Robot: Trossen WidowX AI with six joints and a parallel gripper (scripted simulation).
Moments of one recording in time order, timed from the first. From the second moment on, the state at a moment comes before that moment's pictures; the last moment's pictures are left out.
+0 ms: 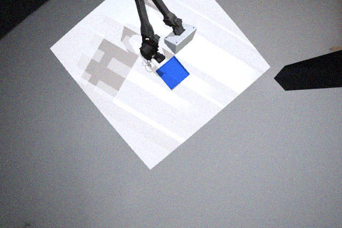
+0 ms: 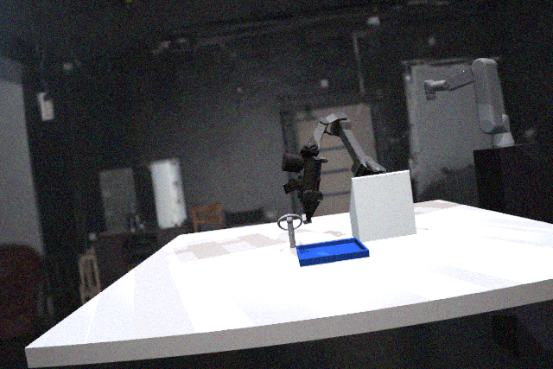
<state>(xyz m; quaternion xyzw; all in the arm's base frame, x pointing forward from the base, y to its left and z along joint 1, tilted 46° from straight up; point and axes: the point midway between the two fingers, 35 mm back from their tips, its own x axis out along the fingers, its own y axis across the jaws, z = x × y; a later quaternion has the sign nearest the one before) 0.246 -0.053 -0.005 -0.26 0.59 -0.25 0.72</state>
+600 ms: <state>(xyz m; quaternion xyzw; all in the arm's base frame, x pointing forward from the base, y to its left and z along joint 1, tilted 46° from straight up) 0.243 -0.072 0.008 -0.20 0.60 -0.20 0.75</state>
